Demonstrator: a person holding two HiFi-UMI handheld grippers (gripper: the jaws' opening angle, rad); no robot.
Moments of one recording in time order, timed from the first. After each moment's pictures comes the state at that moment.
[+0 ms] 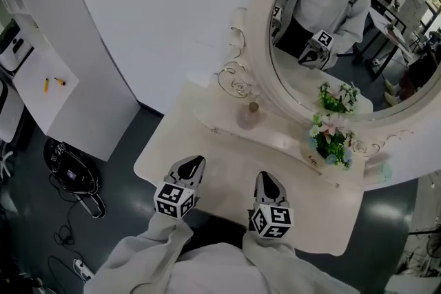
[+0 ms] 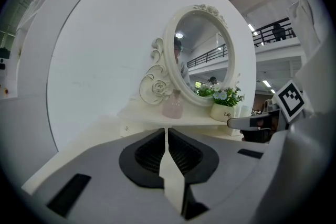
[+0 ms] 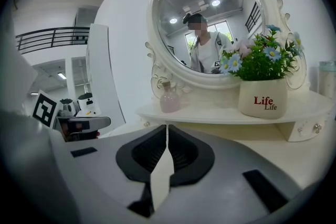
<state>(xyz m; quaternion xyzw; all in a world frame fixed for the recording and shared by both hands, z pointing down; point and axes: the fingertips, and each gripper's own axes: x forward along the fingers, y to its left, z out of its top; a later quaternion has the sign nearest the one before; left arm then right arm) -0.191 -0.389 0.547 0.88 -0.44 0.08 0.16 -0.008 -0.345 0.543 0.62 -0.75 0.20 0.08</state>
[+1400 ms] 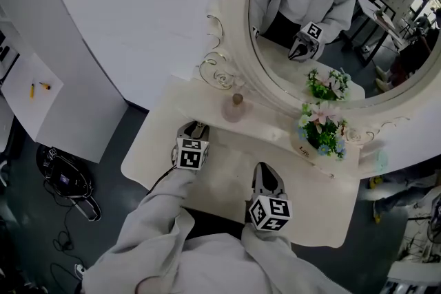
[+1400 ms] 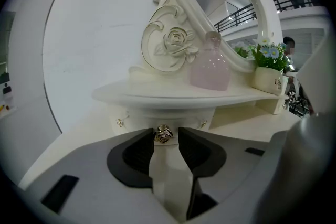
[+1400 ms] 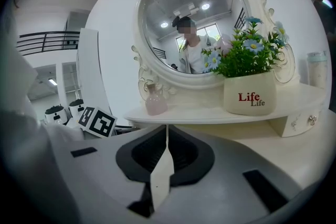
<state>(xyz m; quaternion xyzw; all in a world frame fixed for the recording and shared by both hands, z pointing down) -0.148 -0.515 0.647 0.82 -0.49 0.22 0.17 0.026 -0.353 0.551 0.65 -0.72 0.21 0.05</state>
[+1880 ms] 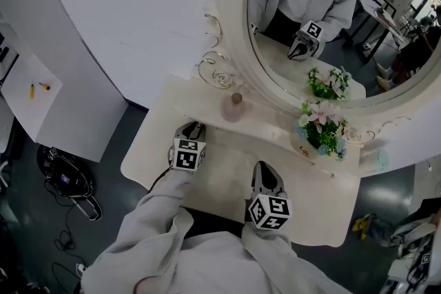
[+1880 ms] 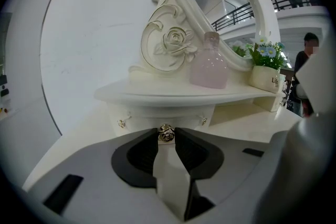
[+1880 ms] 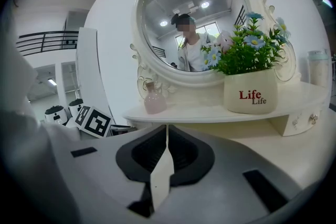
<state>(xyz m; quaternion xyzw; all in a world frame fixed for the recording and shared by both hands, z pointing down) -0.151 -0.512 0.646 0.83 -0.48 0.23 0.16 0.028 -0.357 0.556 0.65 -0.72 0.22 0.05</state>
